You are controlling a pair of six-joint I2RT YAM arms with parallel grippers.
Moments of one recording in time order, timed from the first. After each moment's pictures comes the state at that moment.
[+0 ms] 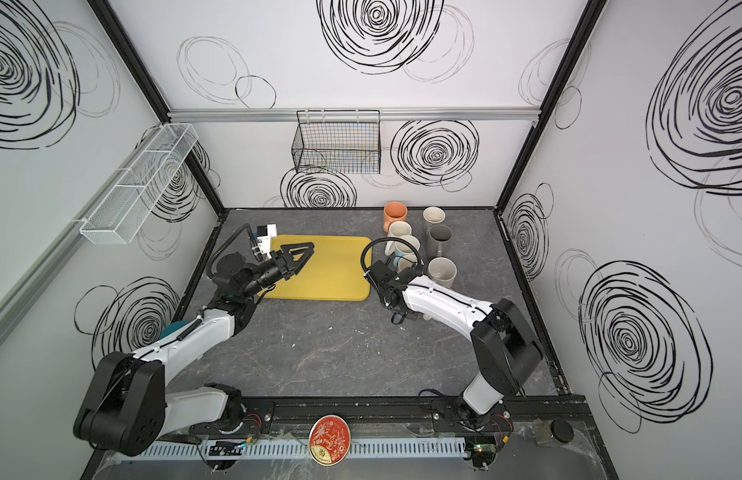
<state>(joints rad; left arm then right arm) -0.19 1.25 0.60 0.75 0.72 -1.16 0.76 1.59 1.10 -0.88 0.40 1.19</state>
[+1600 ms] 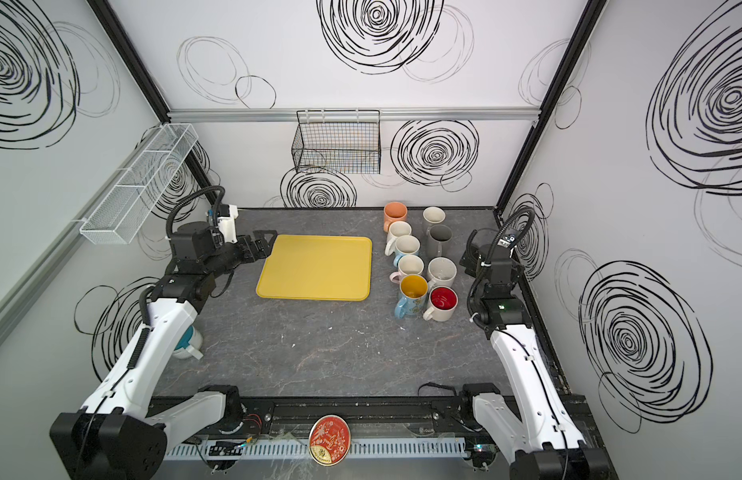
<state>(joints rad) 0.01 1.11 1.03 -0.32 0.30 -0.29 0.04 0.93 0.78 -0.25 0.43 0.27</state>
